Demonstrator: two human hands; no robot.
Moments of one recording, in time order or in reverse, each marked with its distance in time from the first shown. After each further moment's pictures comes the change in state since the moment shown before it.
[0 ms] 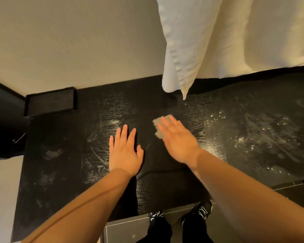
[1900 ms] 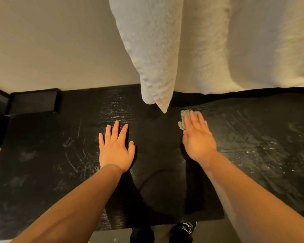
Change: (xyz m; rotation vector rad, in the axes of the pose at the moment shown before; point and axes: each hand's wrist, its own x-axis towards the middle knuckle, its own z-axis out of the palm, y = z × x) left_hand 0.047 0.068 0.004 0.012 -0.009 -0.139; right_hand -0.007 0.140 -0.034 0.026 -0.002 0.299
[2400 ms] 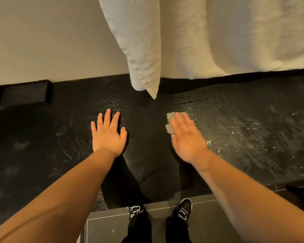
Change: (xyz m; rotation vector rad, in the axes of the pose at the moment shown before) left_hand -0.002 0.002 0.000 0.030 -0.019 -0.004; right_hand -0.063 0.000 0.009 -0.063 -0.056 -0.116
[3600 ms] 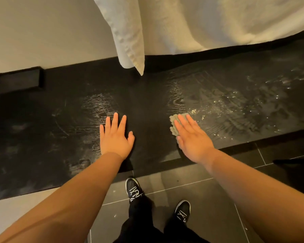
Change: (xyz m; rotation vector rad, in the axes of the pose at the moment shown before) left_hand -0.112 0.025 0.028 0.044 -0.012 0.108; right_hand -0.132 0.015 0.016 -0.084 -0.065 -0.019
